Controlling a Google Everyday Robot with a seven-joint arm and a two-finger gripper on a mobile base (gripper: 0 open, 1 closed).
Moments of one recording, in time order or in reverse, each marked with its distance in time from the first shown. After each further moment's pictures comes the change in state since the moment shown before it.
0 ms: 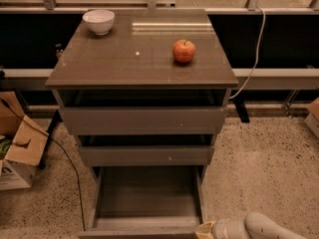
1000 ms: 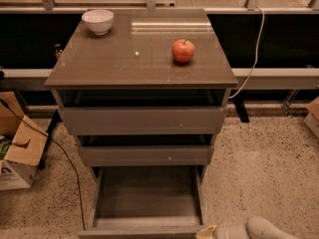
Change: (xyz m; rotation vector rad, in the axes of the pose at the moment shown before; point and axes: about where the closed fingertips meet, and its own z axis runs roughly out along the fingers) arm 0.035 -0.009 0.011 -0.009 0.008 0.087
